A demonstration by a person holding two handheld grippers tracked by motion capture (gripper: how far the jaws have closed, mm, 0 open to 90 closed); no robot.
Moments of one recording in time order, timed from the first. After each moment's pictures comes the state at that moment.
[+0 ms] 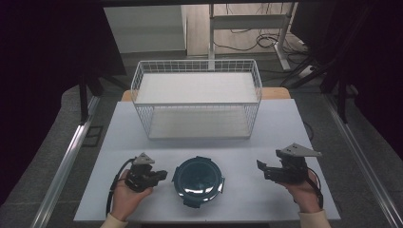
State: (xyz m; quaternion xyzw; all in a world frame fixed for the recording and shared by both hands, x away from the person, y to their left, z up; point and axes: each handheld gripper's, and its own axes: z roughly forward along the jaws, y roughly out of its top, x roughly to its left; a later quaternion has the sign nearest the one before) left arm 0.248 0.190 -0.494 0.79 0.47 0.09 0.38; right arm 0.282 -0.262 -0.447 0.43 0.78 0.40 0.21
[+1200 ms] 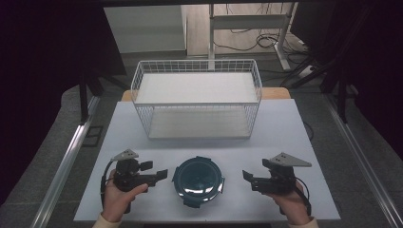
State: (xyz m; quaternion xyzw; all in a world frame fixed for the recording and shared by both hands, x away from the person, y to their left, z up) left arm 0.239 0.199 -0.467 0.73 0.49 0.03 0.47; right arm 0.254 -0.228 -0.452 0.44 0.77 0.44 0.15
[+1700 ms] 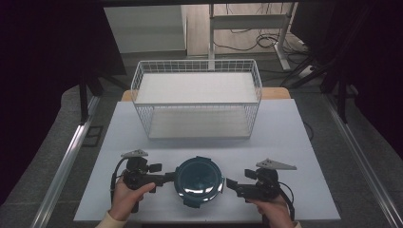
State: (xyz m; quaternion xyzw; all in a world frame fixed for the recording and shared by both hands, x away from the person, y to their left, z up) left arm 0.253 0.185 -0.478 0.73 0.49 -0.05 0.47; right arm 0.245 -0.194 -0.470 0.47 0.74 0.47 0.03
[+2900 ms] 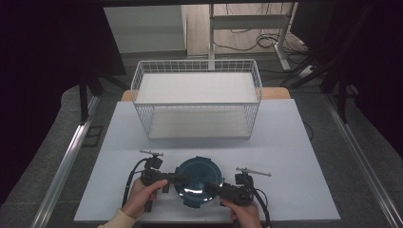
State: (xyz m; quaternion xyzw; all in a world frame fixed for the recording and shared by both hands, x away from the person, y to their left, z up) left arm 0.280 0.161 -0.523 0.71 0.50 -0.20 0.45; right arm 0.244 -0.144 -0.517 0.57 0.66 0.47 -0.10
